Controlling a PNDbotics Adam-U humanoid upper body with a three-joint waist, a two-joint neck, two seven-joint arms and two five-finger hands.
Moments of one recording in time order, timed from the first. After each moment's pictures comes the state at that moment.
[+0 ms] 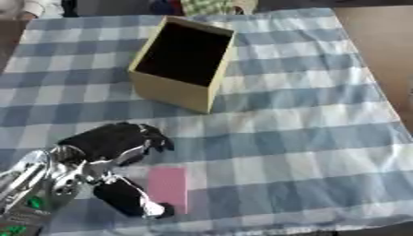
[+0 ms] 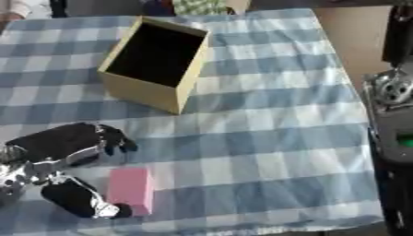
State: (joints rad) left arm -0.58 0.52 -0.69 -1.96 -0.74 0.38 -0.78; right arm -0.32 -0.42 -0.18 -1.98 0.36 -0.26 -0.50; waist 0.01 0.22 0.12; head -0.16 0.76
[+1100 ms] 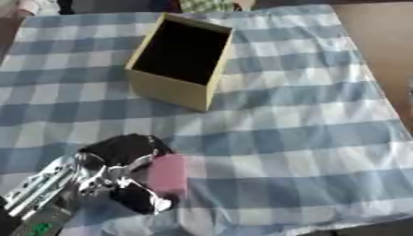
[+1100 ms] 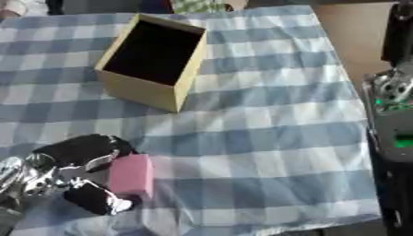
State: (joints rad) left arm -0.57 0.47 -0.74 -1.86 -0.80 0.32 -0.74; right arm -0.32 -0.41 -0.18 -1.98 0.36 -0.25 -0.50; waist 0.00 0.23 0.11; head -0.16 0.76
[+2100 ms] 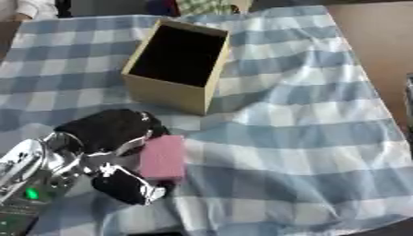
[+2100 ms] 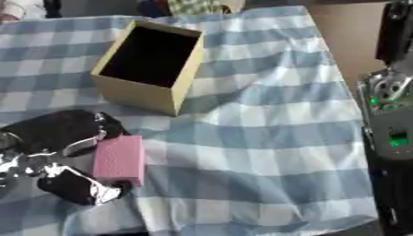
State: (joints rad) left arm -0.67 0.55 -0.69 -1.98 -0.76 0.31 -0.80; right arm -0.31 -0.41 -0.18 -1.98 0.36 -0.25 -0.51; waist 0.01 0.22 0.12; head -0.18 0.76
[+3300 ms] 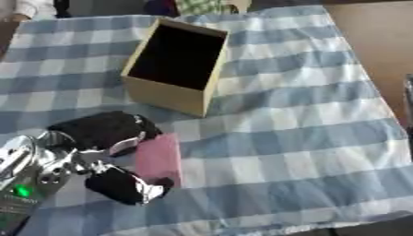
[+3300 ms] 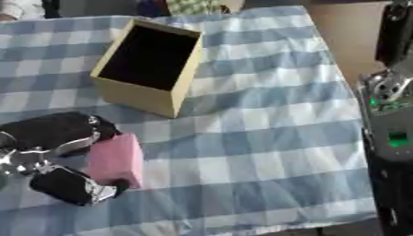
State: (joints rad) left arm -0.66 0.55 -0.67 -1.98 -0.73 0.38 -0.82; right arm -0.31 -0.41 -0.18 -1.98 0.36 -0.25 -0.51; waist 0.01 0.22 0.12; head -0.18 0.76
